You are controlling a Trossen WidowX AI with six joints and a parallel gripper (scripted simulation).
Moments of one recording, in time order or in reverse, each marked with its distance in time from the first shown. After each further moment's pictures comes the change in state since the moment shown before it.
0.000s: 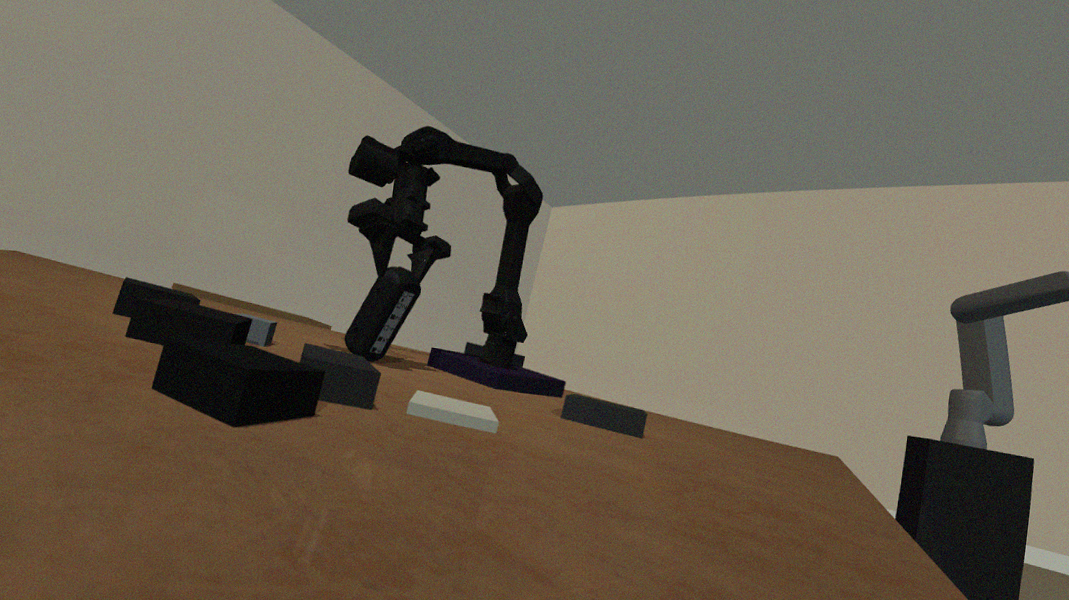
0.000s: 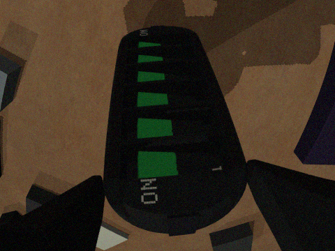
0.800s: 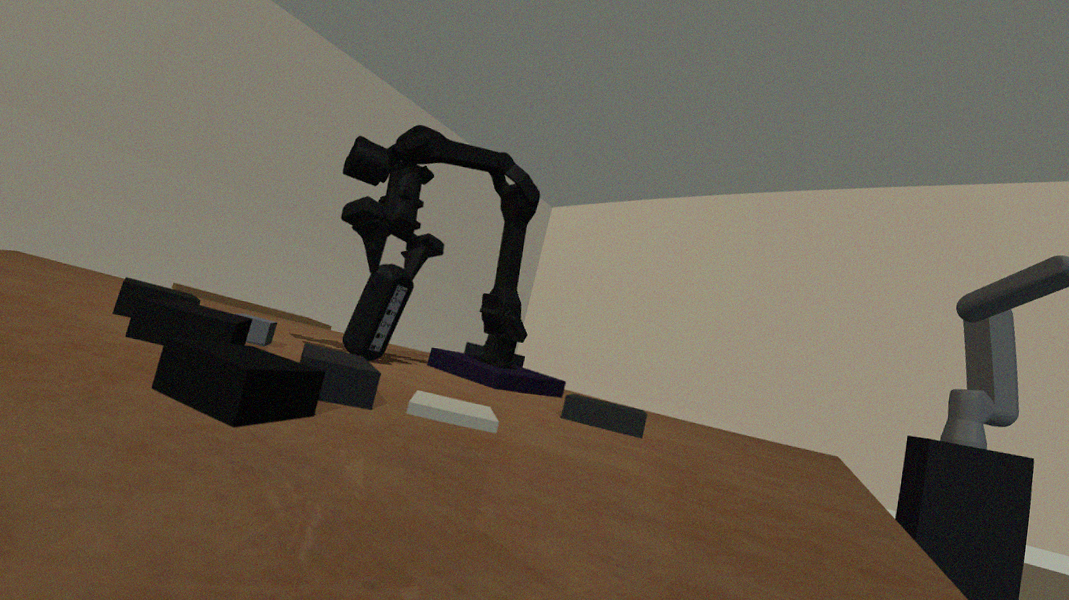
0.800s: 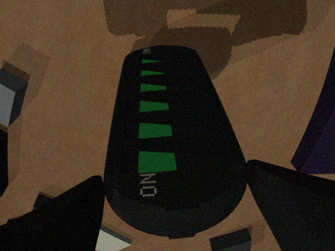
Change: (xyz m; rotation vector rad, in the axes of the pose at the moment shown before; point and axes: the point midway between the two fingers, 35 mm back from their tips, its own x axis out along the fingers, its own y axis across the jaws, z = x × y) arm -0.007 0.001 0.017 0.002 -0.014 0.001
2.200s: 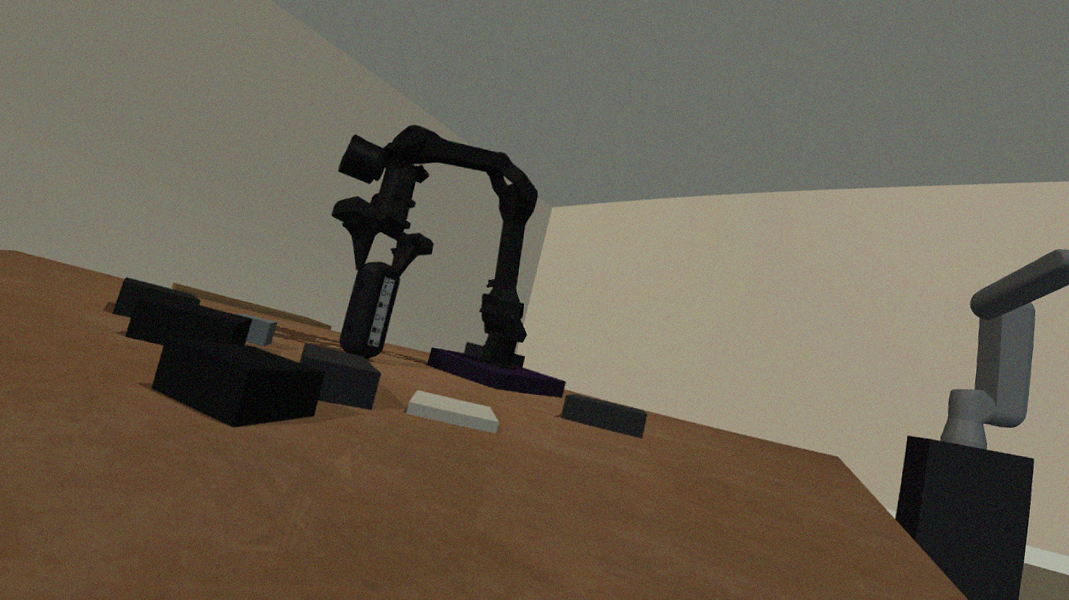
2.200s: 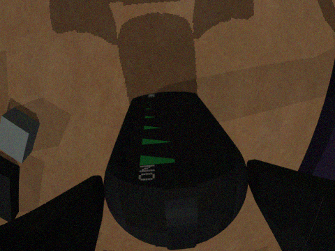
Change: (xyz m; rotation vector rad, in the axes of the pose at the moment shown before) arm -0.008 -0.001 0.032 0.001 -0.104 0.003
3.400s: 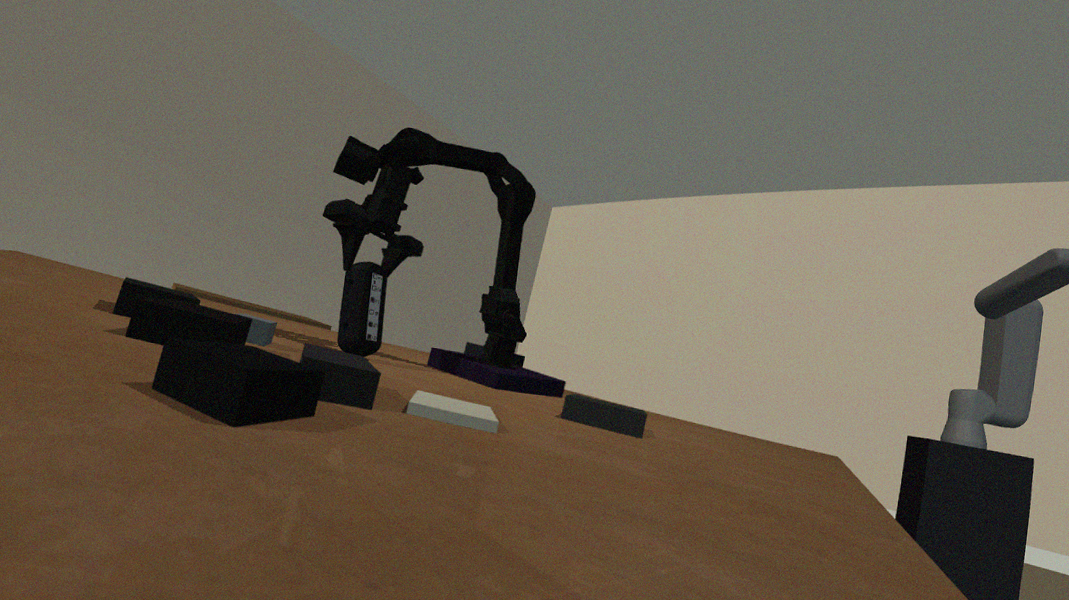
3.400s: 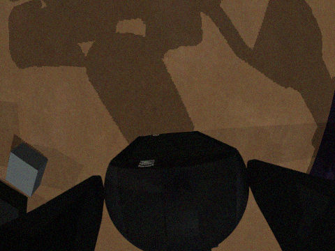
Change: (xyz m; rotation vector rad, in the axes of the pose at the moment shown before) arm 0.000 0.000 0.029 0.001 -0.097 0.003
